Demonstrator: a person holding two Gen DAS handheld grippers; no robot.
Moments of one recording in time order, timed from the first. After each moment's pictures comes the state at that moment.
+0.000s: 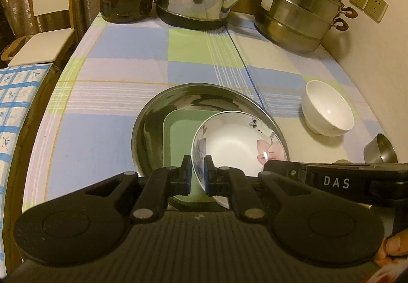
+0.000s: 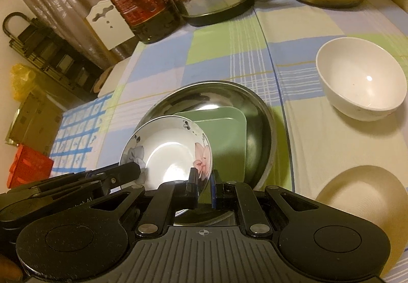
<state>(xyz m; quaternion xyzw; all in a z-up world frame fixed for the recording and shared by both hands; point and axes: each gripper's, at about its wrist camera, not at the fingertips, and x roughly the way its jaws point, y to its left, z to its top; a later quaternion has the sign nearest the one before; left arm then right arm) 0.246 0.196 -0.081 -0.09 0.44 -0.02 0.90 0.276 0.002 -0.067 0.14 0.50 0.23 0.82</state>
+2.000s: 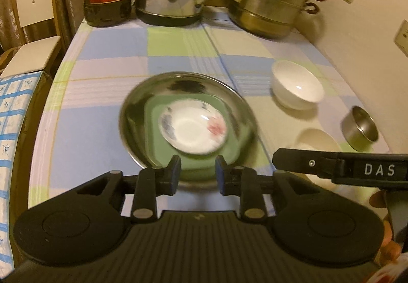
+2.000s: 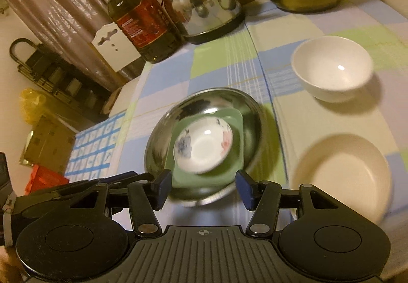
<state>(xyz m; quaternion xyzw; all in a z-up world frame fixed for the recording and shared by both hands) 0.195 0.165 -0.054 -0.06 0.44 -0.06 0.89 0.212 -0.045 -0.032 0.20 0.47 0.23 0.83</state>
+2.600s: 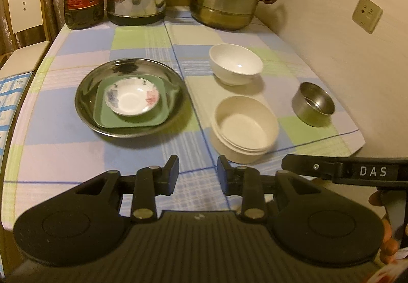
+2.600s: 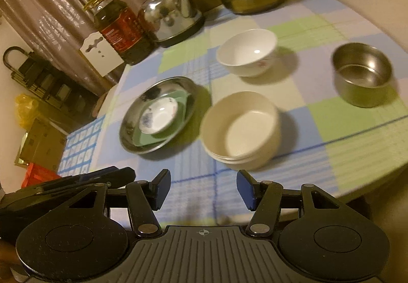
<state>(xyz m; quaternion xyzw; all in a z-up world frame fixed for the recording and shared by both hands) 0.108 0.066 -0.035 -0.05 0.43 -0.08 0.90 0.126 -0.154 -0.017 0.20 0.47 0.19 0.84</state>
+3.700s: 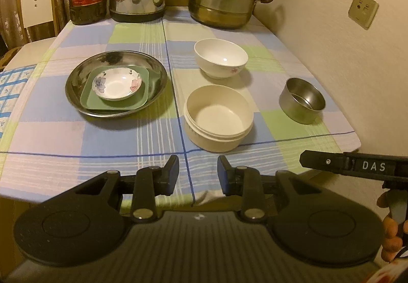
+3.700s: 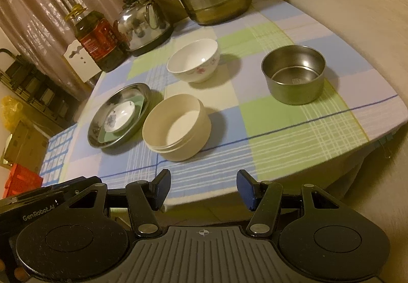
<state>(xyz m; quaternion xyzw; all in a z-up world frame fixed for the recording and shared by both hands) 0.085 0.010 -0.040 -0.07 0.42 -0.04 0.90 0.100 -0.230 -0.028 0.18 0.46 0.15 0.86</state>
